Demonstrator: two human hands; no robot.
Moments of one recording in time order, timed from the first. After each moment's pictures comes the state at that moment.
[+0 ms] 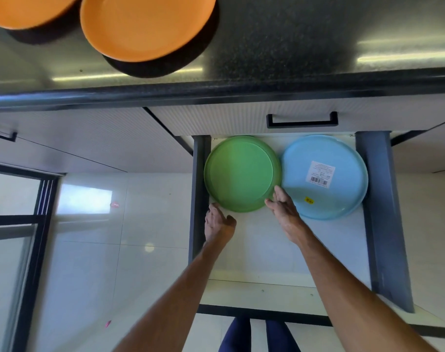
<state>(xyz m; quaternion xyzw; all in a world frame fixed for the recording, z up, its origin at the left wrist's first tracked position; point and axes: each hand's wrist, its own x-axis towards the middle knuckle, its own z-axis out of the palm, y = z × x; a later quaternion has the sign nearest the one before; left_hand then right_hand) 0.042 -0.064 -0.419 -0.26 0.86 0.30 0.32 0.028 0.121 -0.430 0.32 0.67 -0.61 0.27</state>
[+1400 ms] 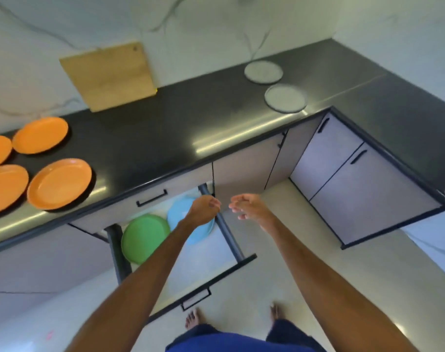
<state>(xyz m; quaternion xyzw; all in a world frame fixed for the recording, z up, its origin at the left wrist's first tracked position) 0.109 0.226 -0.025 0.21 0.88 0.31 0.28 0.214 0.390 -0.026 0.33 0.68 -0.65 0.08</state>
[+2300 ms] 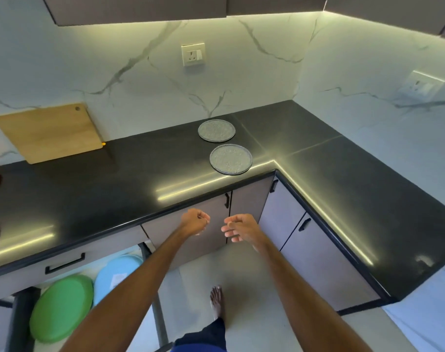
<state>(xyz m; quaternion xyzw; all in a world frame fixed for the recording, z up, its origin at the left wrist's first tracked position) 0.083 0.575 0.008 0.13 0.88 0.36 0.28 0.214 0.738 0.021 0.29 0.71 -0.63 0.09</state>
